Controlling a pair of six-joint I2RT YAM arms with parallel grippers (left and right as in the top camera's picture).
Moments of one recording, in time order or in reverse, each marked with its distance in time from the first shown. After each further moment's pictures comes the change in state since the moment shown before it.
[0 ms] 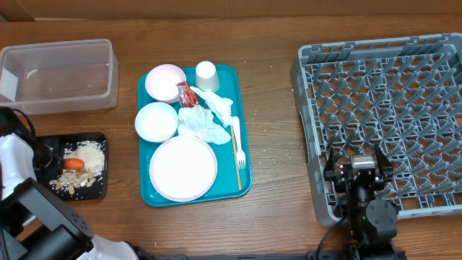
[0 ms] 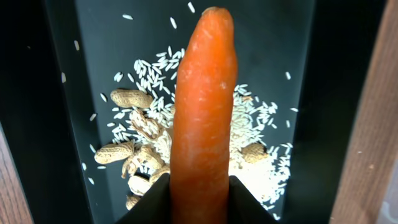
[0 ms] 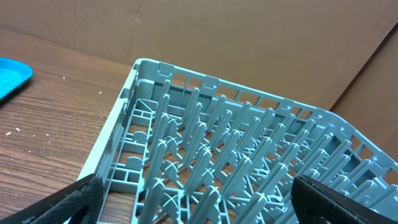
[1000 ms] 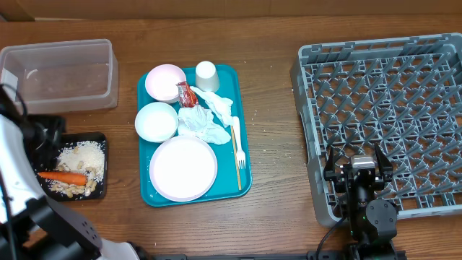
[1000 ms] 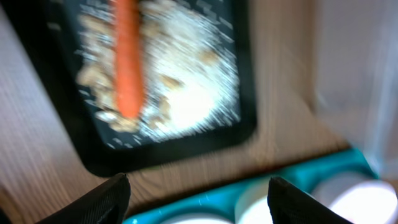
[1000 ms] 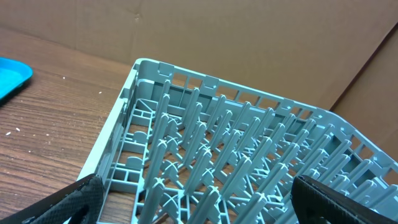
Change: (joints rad) left arm -0.097 -0.071 0.285 -0.371 0.126 0.099; right arm 0.000 0.000 0.000 0.000 0.000 0.000
